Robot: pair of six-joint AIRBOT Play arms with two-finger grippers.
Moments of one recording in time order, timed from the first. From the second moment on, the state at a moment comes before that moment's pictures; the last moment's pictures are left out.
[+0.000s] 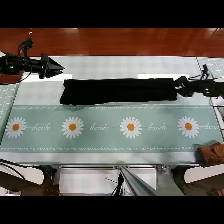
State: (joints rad) left arm 0.26 -1.74 1.56 0.56 -1.37 -1.24; right arm -0.38 -1.73 1.19 -0.66 0.88 1.19
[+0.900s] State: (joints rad) left arm -0.01 -1.68 1.61 0.53 -1.30 -1.23; right arm -0.24 -1.25 1.29 -0.87 1.09 1.33
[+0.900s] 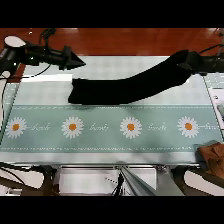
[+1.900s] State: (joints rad) left arm -0.69 -1.79 1.62 0.80 -1.00 -1.51; right arm -0.23 -0.90 1.29 -1.14 1.39 1.47
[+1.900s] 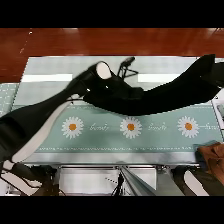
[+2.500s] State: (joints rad) left arm -0.83 -1.94 1.62 0.62 -0.77 -1.51; right arm -0.23 -0.78 1.29 -1.18 1.45 1.52
